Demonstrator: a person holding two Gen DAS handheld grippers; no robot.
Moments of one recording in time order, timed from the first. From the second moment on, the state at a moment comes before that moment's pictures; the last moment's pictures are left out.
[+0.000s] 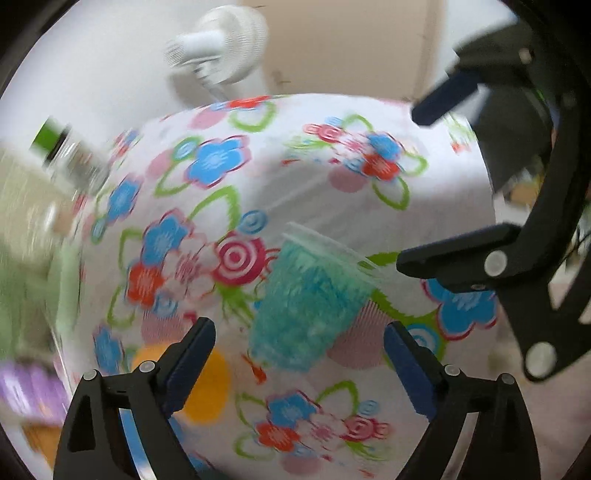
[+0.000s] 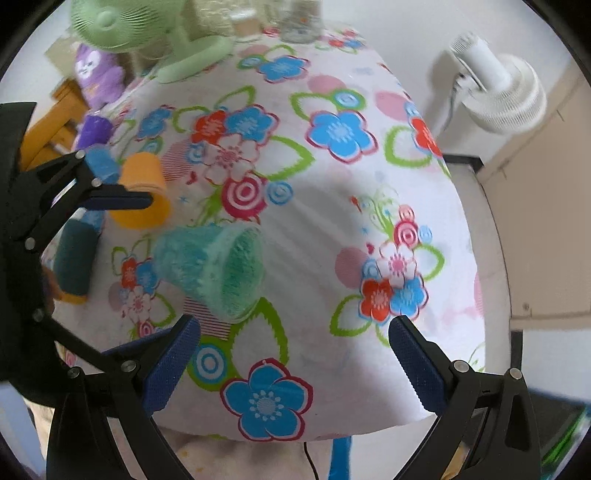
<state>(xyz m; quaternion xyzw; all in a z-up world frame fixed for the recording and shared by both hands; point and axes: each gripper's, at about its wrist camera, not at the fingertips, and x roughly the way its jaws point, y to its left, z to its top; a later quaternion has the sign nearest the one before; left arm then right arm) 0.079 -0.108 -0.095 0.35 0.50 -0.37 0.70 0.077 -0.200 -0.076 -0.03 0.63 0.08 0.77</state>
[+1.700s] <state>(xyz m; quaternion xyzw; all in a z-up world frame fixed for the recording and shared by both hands) 0.046 0.005 -0.150 -0.11 0.66 0.04 0.75 0.117 -0.057 -0.171 -0.41 0.60 0.41 0.55</state>
